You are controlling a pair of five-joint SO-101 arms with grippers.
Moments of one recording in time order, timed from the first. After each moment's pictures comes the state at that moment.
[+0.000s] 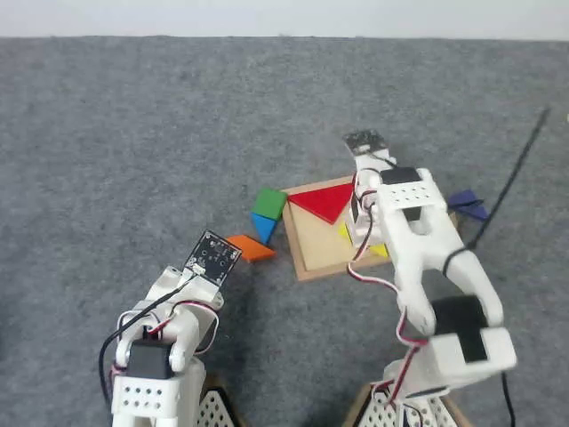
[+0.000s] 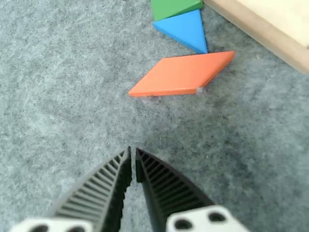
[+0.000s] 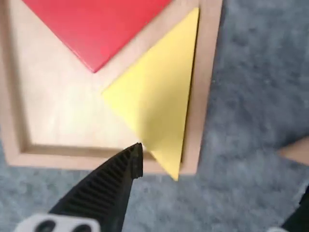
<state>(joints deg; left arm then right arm) -1.8 -102.3 97.2 72.0 -21.6 -13.3 4.2 26.4 63.6 7.4</state>
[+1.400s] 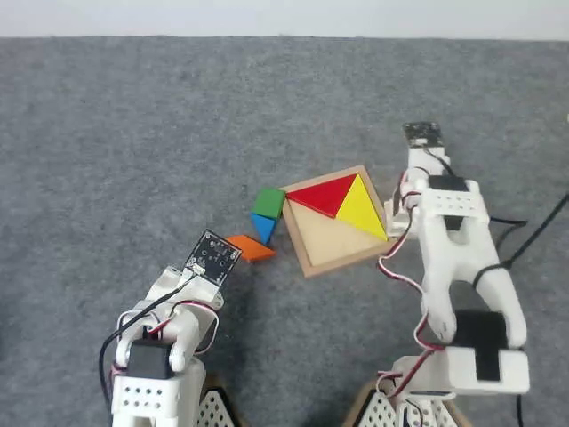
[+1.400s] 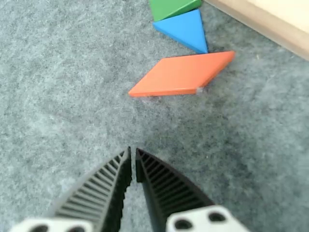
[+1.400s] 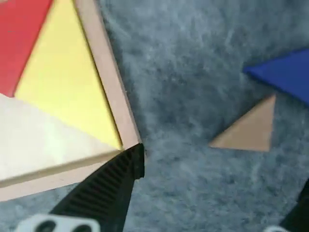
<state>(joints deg) -1.8 -102.3 97.2 72.0 -21.6 -1.5 -1.1 31.5 56.1 5.8</state>
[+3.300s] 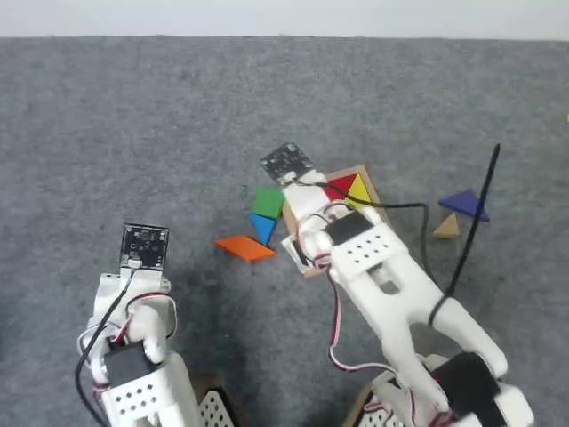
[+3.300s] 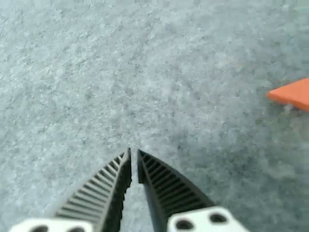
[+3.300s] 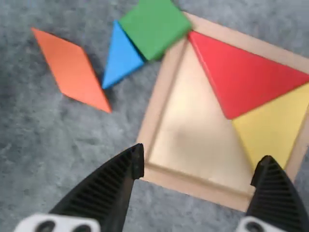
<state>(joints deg) -27.5 -102.3 97.1 65.4 -22.0 -35.3 -14.8 38.4 52.3 6.9</state>
